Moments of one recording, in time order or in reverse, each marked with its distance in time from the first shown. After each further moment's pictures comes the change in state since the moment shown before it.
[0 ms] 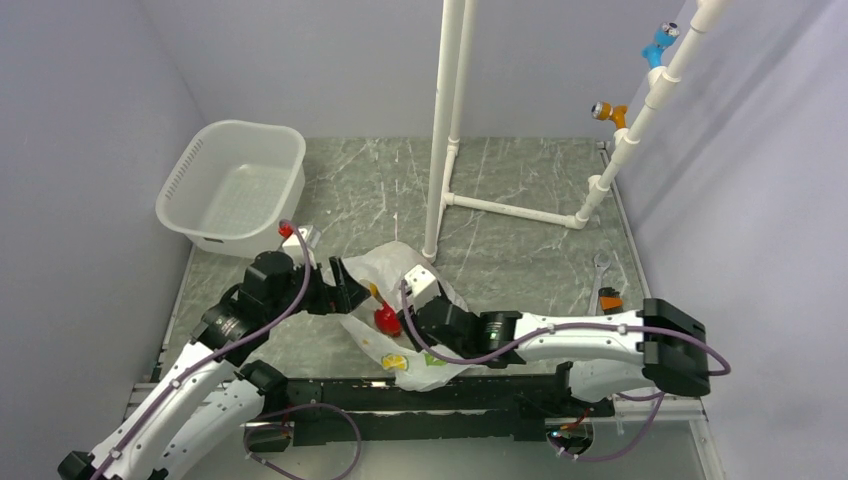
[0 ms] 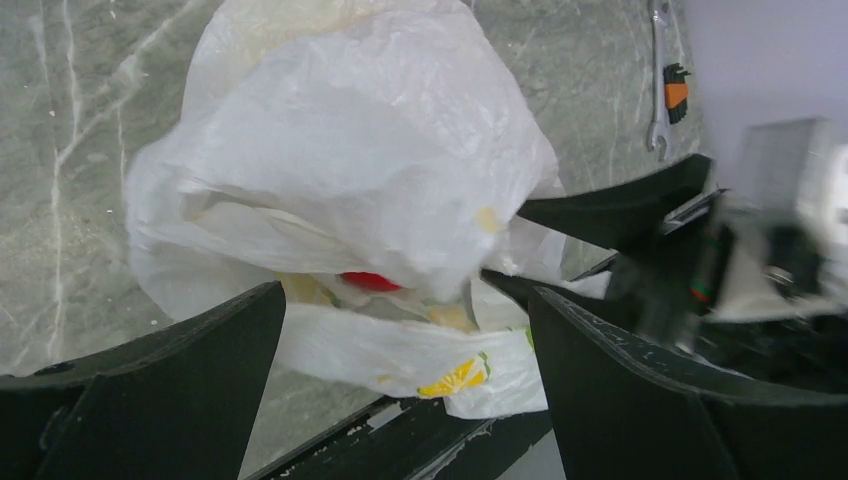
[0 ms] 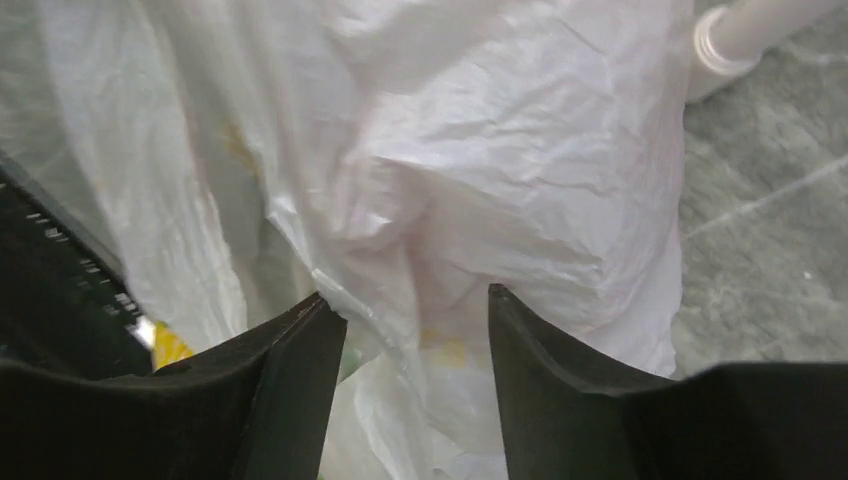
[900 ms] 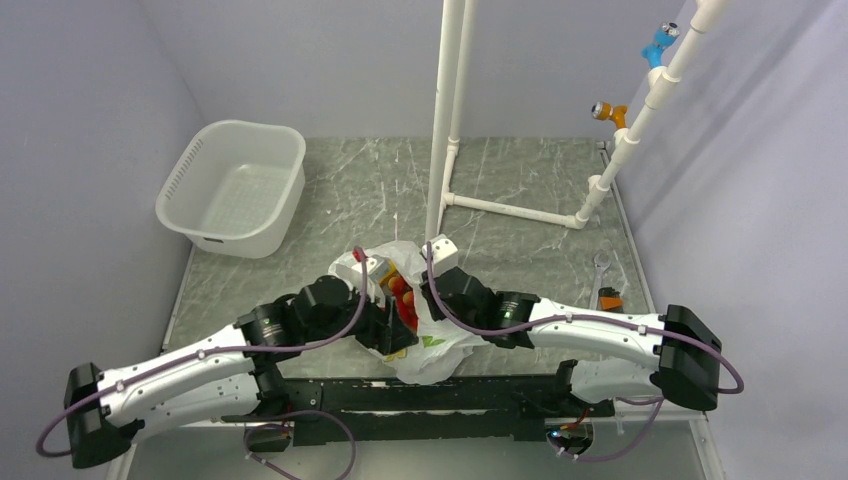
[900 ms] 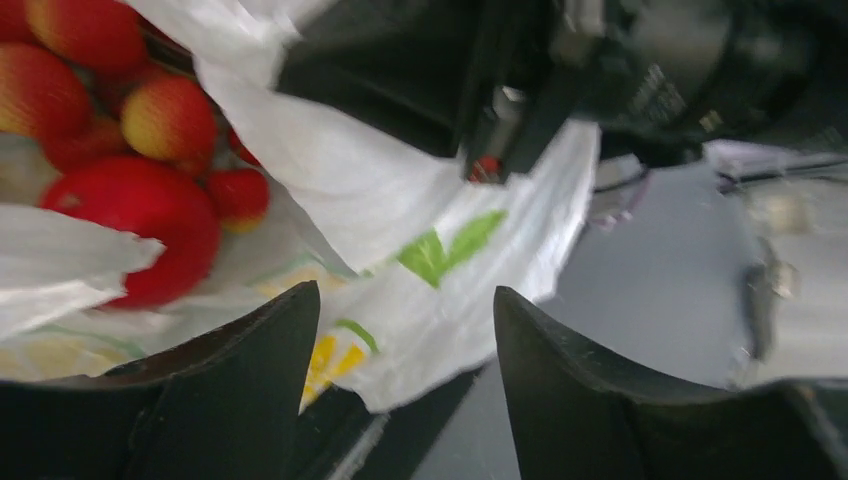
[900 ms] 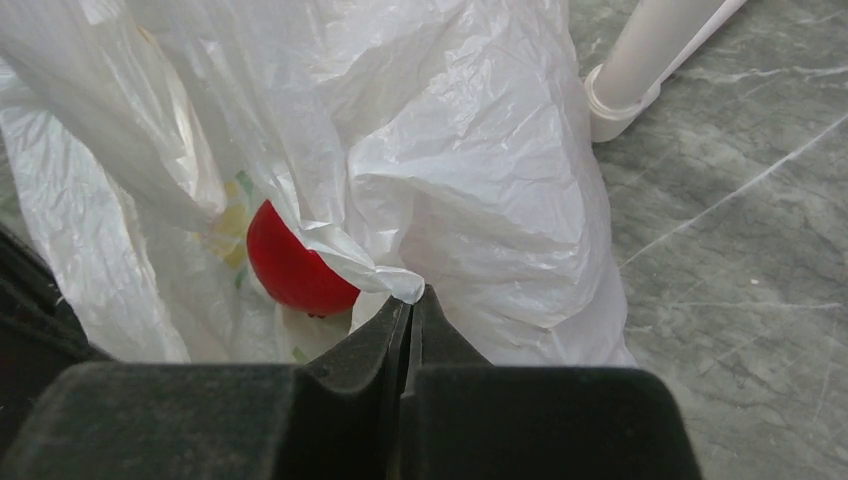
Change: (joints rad) left arm -0.512 0.177 -0.040 0.269 -0.052 -0.076; right arm -0.162 -0.059 0.035 -0.028 -0.040 0.058
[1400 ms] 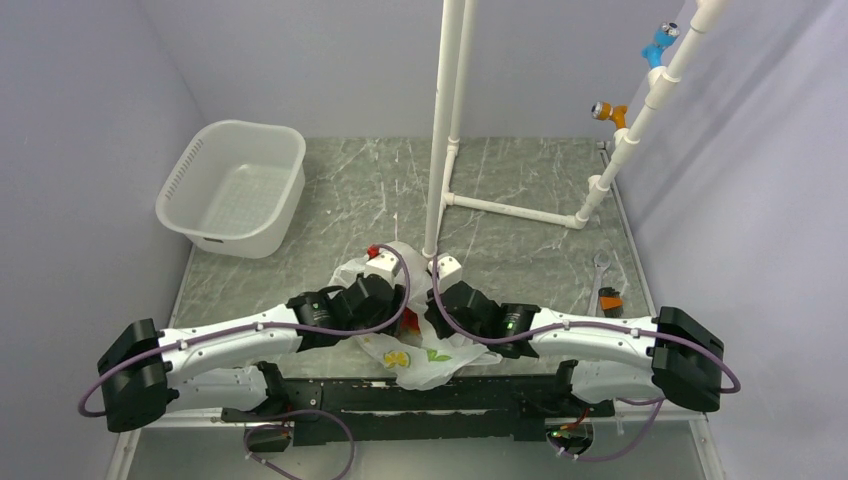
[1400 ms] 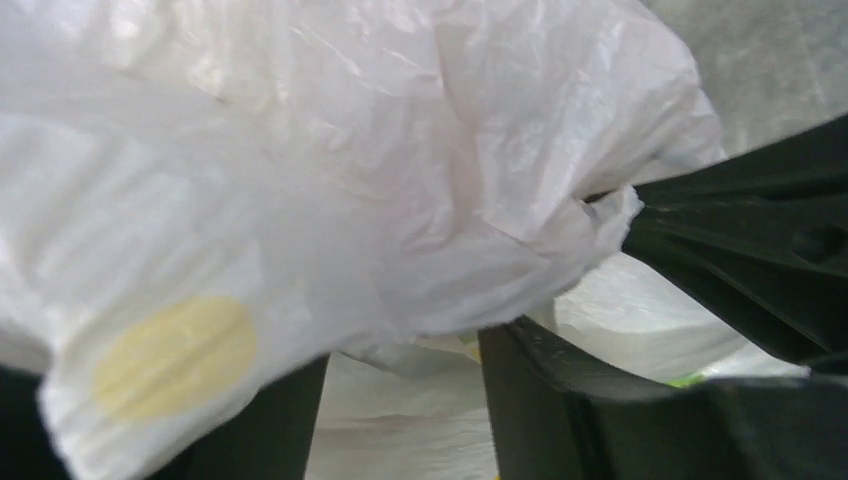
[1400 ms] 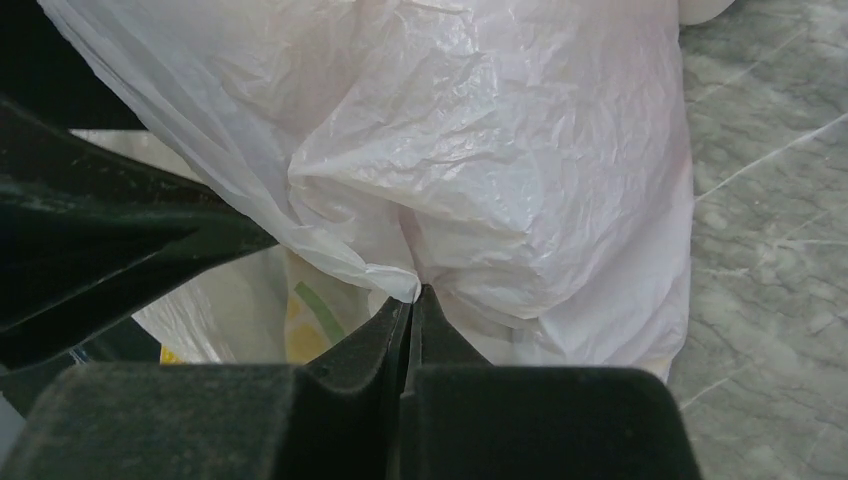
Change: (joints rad) left arm -0.026 0.315 0.055 -0.061 -0.417 0.059; right arm -0.001 -0.019 -0.143 0.066 -0.120 0.092
